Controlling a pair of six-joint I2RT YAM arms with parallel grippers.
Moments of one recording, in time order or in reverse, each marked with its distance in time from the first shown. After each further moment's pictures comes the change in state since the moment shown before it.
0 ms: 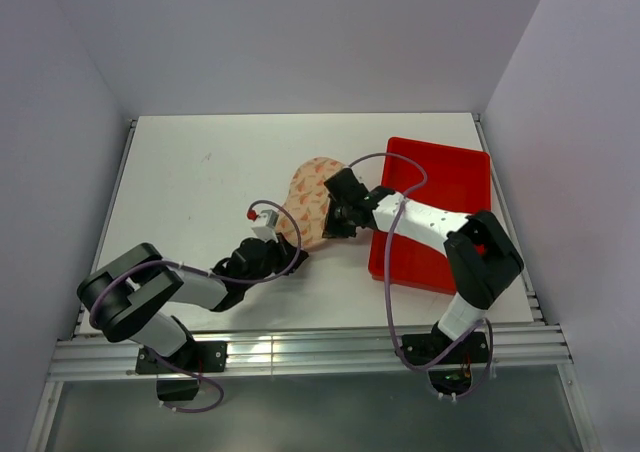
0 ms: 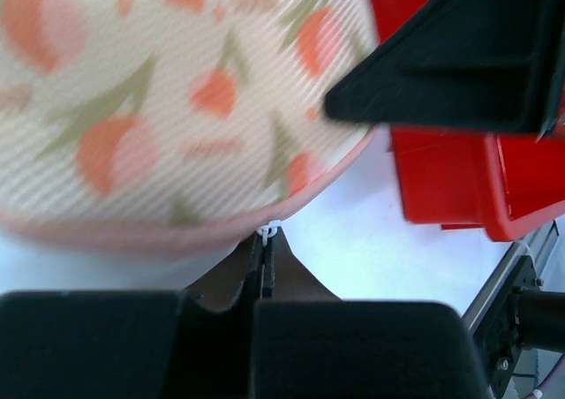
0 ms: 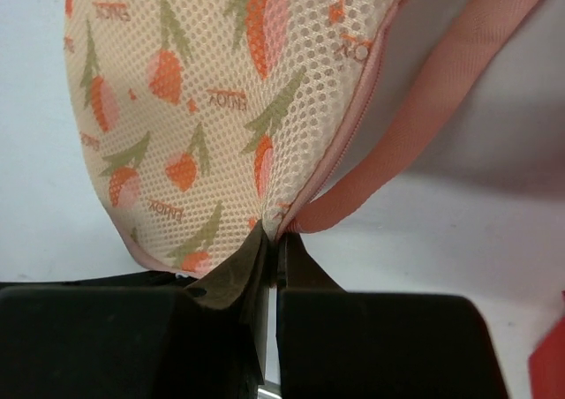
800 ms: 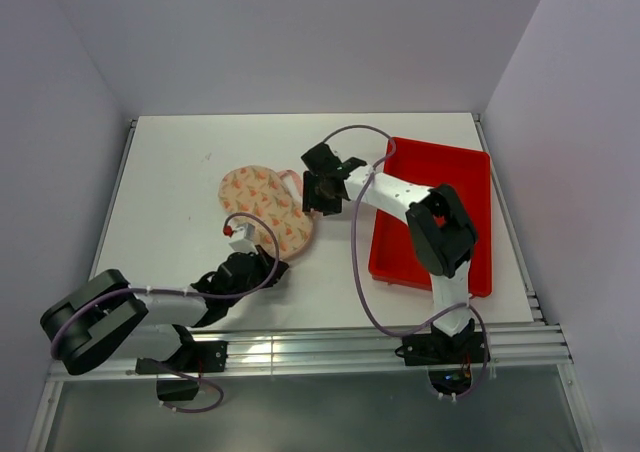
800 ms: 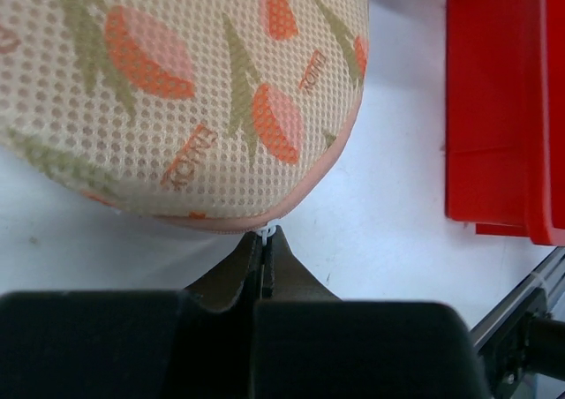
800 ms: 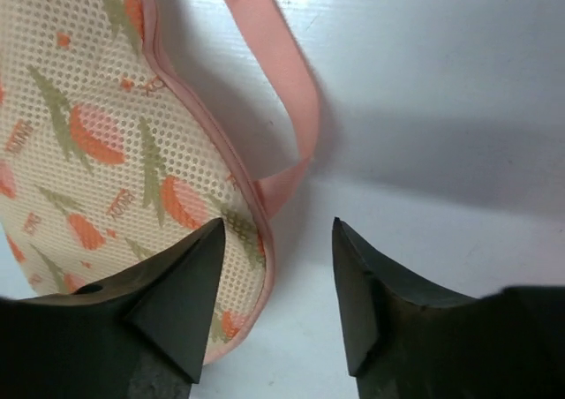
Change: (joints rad) left arm -0.019 -0.252 -0.169 -0.179 -0.168 -0.154; right arm -0.020 0.333 0.433 -0.155 0.069 -0.211
